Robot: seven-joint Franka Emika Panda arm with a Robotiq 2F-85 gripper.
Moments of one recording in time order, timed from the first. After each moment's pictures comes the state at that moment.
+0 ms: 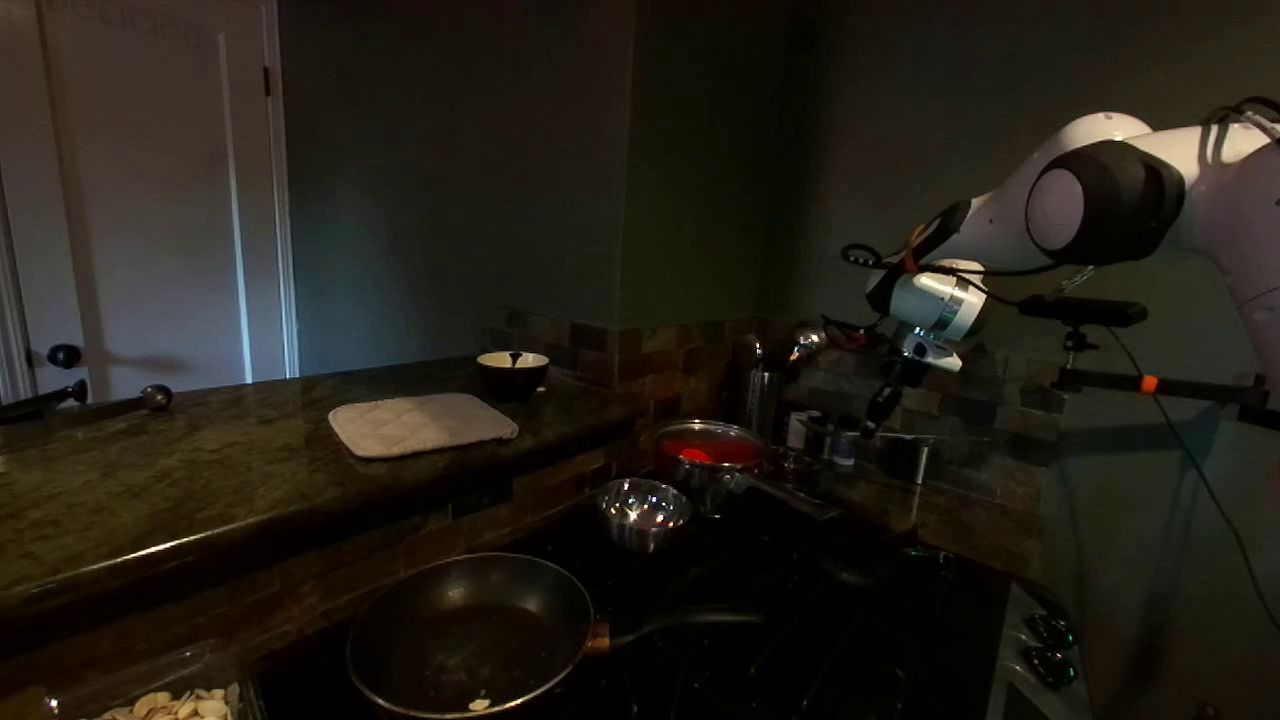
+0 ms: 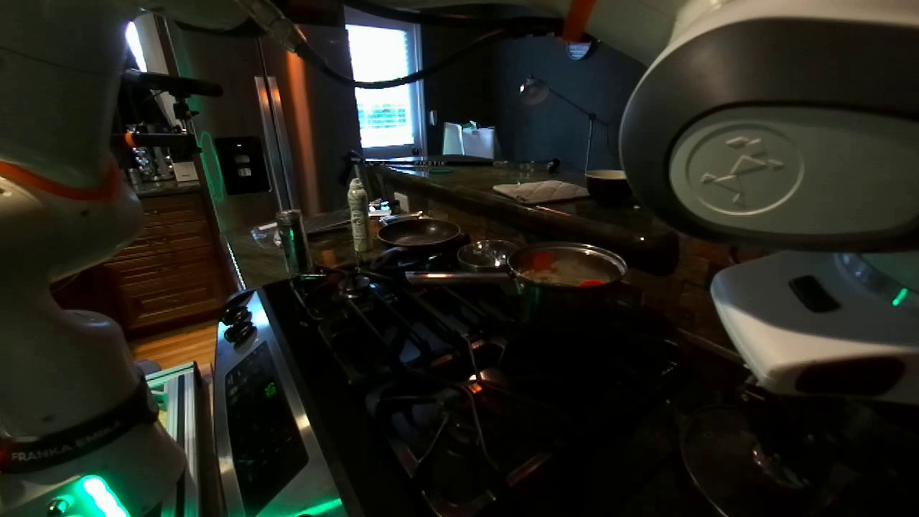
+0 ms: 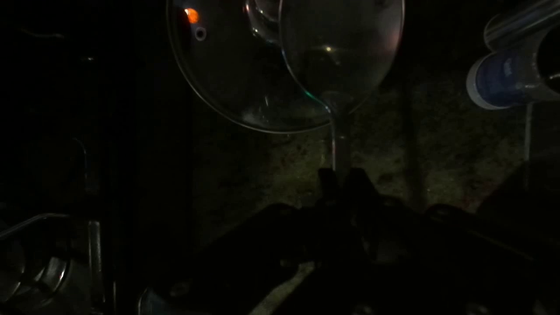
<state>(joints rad) -0.62 0.51 -0.36 -1.62 0.54 2.15 1.90</state>
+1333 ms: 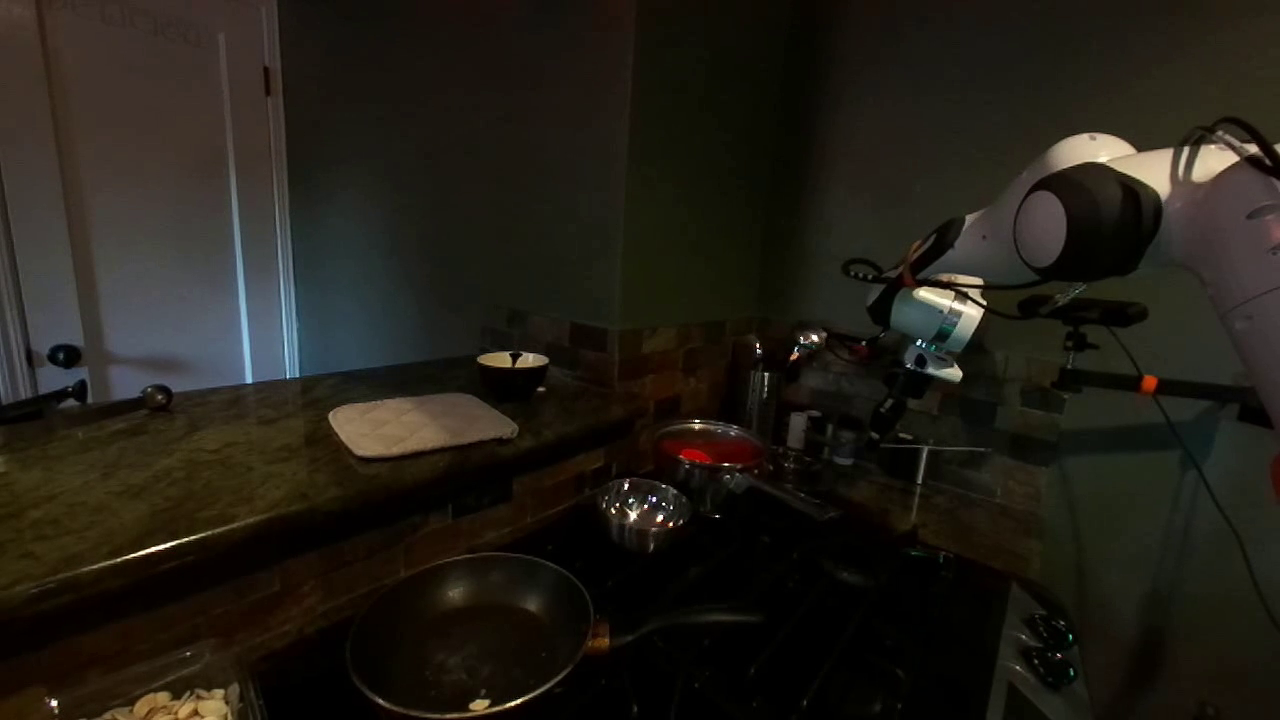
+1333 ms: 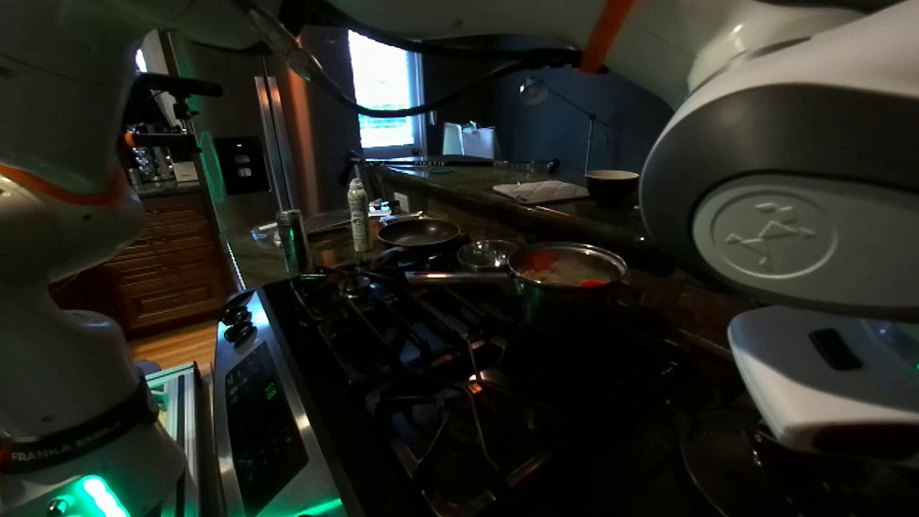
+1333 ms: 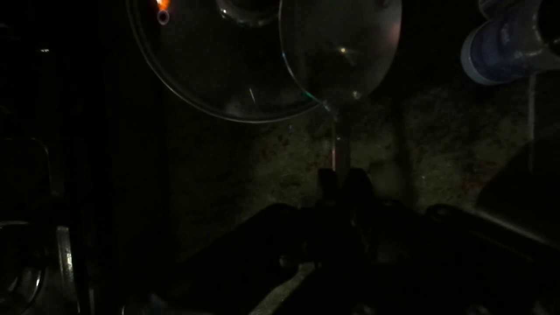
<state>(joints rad) -0.64 0.57 -0.36 -1.59 0.55 2.16 1.93</state>
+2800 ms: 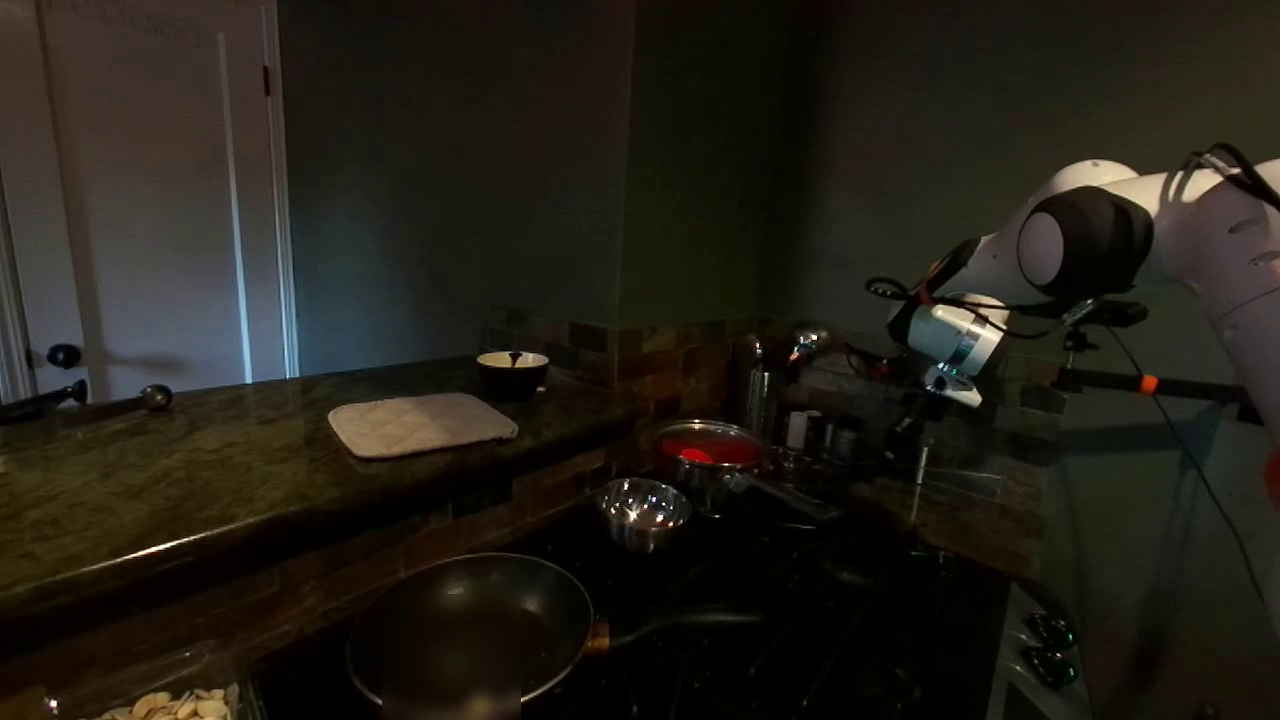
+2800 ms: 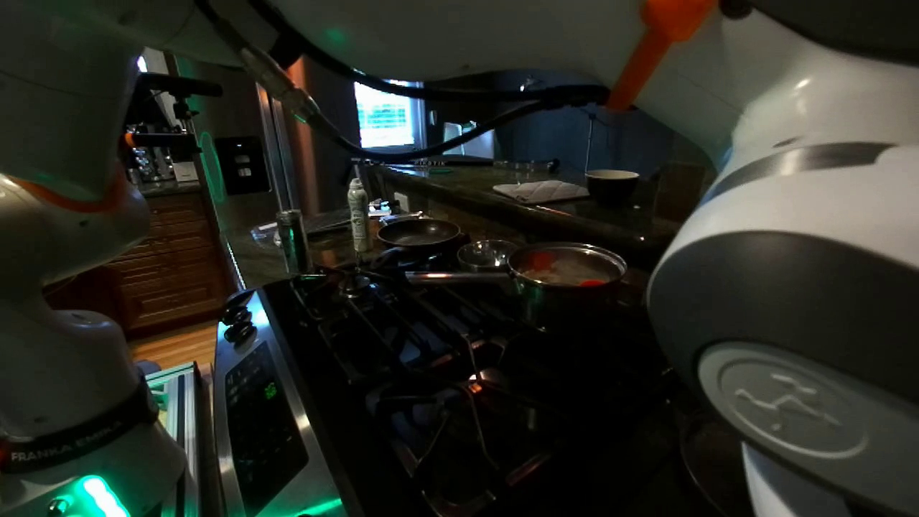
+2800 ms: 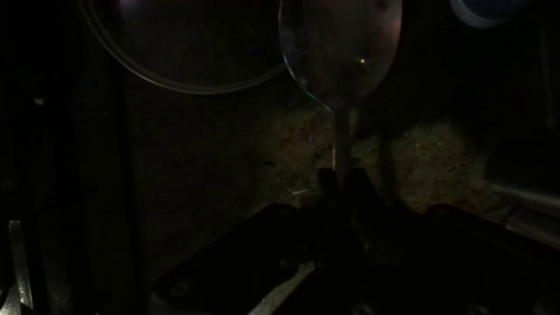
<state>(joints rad) -0.74 0.63 -0.32 -1.57 0.63 2.15 1.88</state>
